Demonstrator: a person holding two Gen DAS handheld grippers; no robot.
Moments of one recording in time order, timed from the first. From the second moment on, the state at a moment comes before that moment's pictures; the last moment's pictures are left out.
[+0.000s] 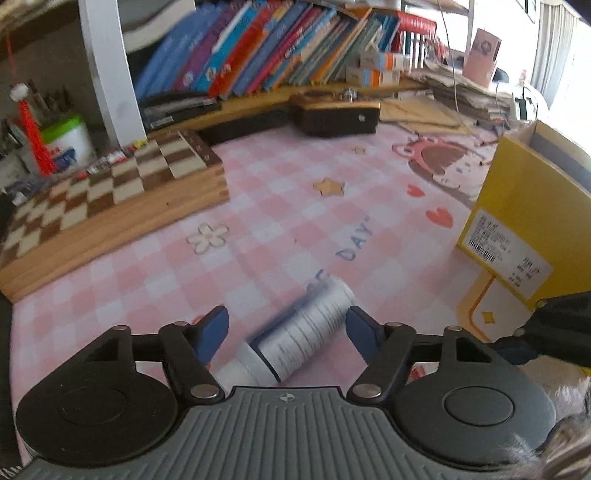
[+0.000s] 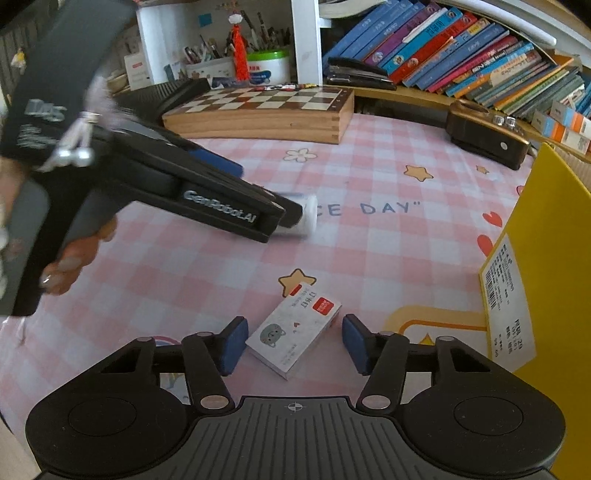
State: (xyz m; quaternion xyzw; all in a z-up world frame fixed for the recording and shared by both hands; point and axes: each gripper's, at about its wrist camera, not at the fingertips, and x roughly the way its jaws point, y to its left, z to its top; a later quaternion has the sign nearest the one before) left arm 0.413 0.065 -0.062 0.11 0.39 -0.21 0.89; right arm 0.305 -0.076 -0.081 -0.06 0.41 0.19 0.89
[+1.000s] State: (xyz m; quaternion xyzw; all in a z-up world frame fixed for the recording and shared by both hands) left arm 0.395 0.059 -0.049 0.04 0.40 -0.16 0.90; right arm 0.305 -0.084 -0.068 -0.06 0.39 0.18 0.90
